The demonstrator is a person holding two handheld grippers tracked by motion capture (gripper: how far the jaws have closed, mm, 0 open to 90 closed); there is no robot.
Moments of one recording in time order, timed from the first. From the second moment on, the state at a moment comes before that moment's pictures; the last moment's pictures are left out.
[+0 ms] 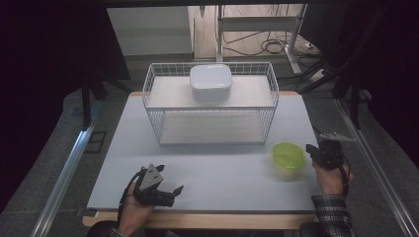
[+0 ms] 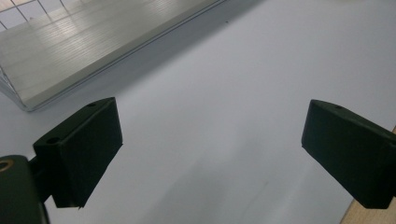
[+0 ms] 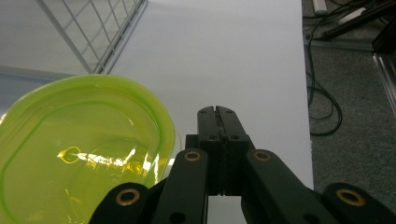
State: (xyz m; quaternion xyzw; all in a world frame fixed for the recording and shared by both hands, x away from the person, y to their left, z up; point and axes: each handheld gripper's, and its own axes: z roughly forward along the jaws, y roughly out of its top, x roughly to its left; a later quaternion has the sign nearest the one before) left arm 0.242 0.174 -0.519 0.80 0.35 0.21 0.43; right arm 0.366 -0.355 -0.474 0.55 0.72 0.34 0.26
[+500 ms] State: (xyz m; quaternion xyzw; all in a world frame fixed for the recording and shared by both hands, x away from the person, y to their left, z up) left arm 0.243 0.172 -0.520 0.81 0.35 0.22 0.43; right arm 0.368 -0.337 -0.481 0.55 0.73 0.34 0.23
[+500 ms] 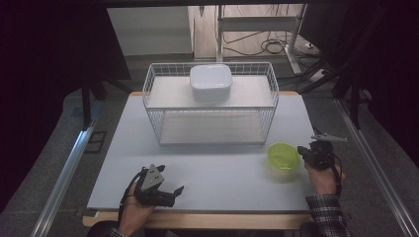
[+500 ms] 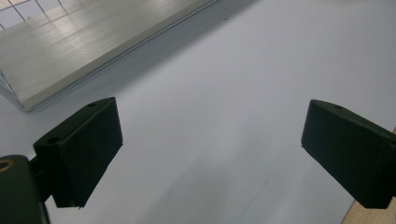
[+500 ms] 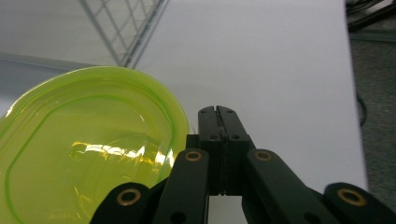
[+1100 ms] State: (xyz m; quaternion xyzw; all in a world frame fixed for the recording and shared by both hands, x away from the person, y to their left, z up) left arm 0.242 0.170 -0.521 0.81 0.34 0.22 0.42; right arm 0.348 -0.277 -0.485 0.49 0.77 0.37 0.16
